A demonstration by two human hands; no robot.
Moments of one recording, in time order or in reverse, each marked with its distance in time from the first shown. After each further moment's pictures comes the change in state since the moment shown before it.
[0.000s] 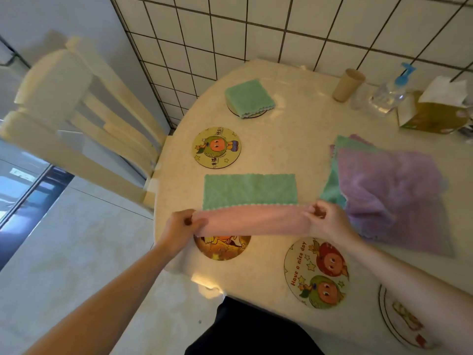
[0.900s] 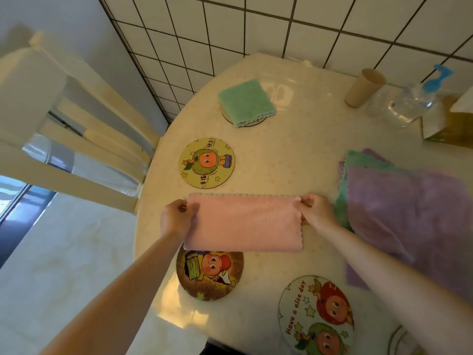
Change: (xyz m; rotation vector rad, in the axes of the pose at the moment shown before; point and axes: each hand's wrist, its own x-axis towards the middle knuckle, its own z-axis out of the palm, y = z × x) left_hand 0.114 0.030 0.031 0.011 0.276 -0.277; right_hand 0.138 0.020 0.024 0.181 0.035 0.303
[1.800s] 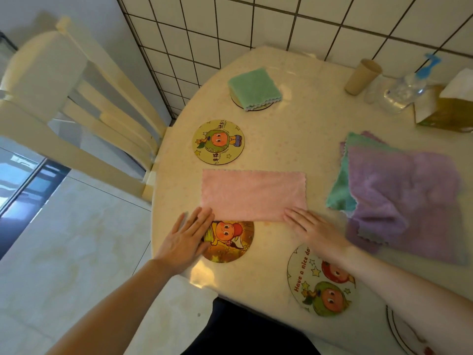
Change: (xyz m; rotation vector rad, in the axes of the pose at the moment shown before) left_hand -0.070 -0.118 -0.035 1.004 -0.203 0.939; right_hand -0.113 0.057 0.002 -1.226 -0.168 -1.000
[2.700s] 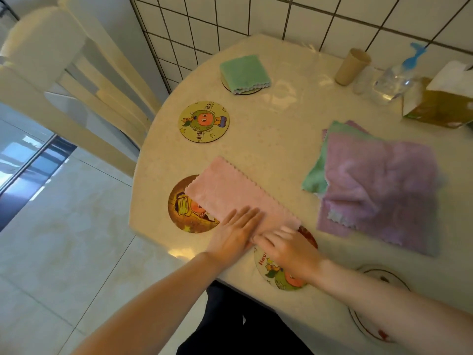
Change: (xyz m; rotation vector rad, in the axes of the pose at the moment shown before) left_hand 0.038 0.189 -0.010 -0.277 0.108 0.082; right_hand -0.063 -0.043 -0.017 0.167 0.310 -0.277
